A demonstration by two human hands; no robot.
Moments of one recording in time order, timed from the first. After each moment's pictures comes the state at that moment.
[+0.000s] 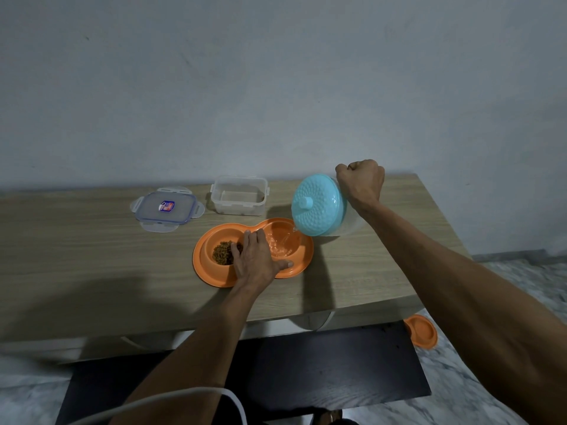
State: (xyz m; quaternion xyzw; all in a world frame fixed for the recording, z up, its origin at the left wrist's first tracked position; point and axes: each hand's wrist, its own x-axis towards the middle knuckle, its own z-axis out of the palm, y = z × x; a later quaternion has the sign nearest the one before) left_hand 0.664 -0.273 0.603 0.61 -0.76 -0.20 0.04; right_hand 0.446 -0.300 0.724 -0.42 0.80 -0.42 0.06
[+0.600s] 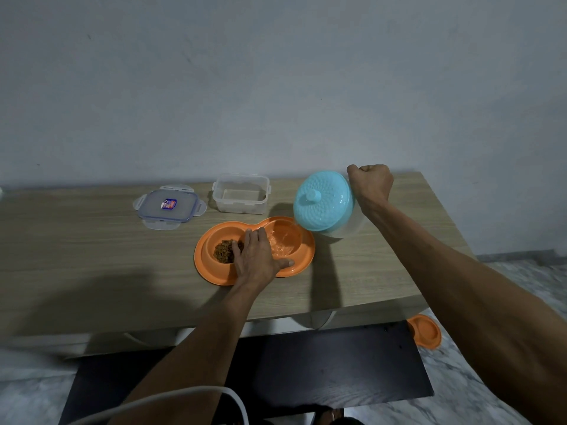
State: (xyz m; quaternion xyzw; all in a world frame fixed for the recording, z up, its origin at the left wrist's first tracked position) left_hand 0.662 -0.272 0.608 0.61 -0.76 -0.19 0.05; right_hand 0.430 -0.300 0.715 -0.34 0.80 -0.48 0.13
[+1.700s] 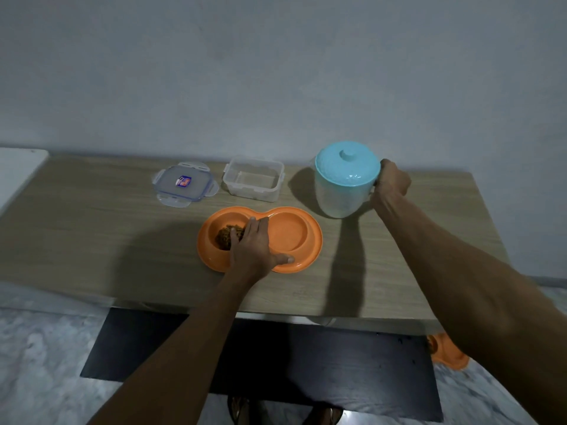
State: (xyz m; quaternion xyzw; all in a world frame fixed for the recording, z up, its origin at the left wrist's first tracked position) left_hand 0.656 -0.268 0.613 0.64 -0.74 -0.21 0.04; right_hand 0.383 -0.364 0.653 -0.06 0.73 -0.58 0.35
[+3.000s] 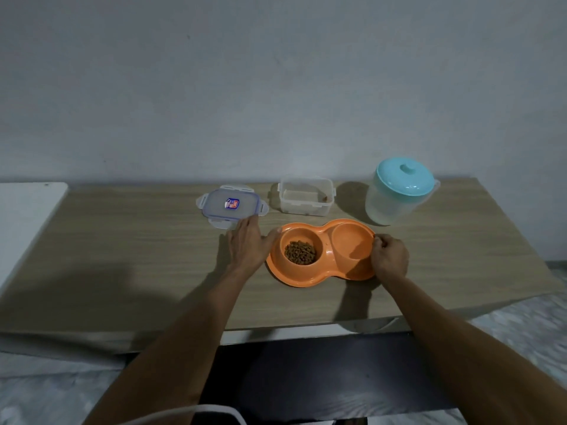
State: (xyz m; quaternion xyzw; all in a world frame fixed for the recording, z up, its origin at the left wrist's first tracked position) left_hand 0.823 -0.336 0.636 0.63 -0.72 -0.24 0.15; right_hand 0.556 -0.257 0.593 -0.30 0.88 -0.33 0.15
